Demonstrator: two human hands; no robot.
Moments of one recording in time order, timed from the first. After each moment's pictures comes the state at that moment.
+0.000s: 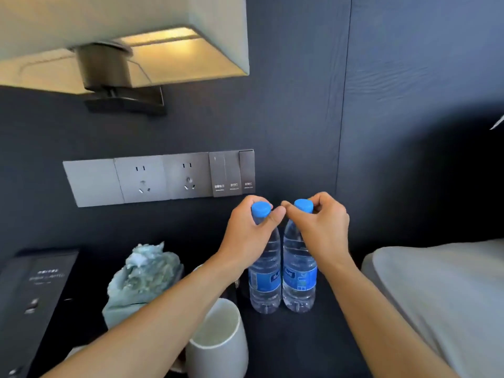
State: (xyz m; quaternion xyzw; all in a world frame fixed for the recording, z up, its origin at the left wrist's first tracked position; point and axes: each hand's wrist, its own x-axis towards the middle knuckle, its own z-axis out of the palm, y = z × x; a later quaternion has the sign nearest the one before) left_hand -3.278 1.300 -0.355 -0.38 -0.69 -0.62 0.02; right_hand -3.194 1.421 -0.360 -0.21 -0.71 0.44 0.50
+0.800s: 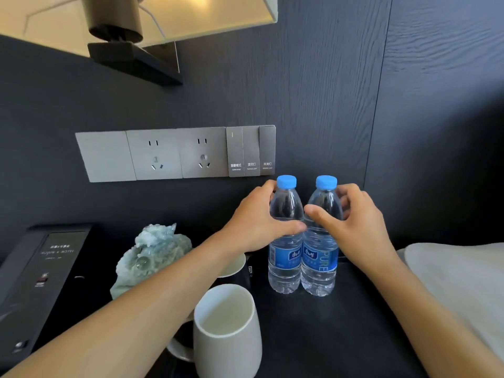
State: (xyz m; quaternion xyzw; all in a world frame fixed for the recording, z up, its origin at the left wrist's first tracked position) left_hand -3.308 1.293 -0.364 -0.44 -0.77 -0.46 -0.01; right_hand -3.188 1.452 -0.389 -0.16 -0.83 0.31 0.43
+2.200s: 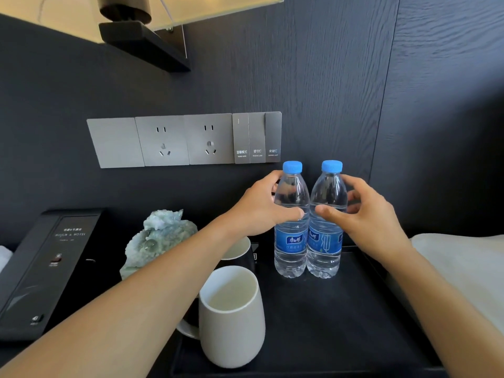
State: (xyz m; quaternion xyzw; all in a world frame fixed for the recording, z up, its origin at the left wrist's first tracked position) left_hand -3.316 1.292 -0.369 -0.45 -0.75 -0.48 -0.07; right_hand -3.180 1.463 -0.397 -0.14 -0.84 0.35 0.39
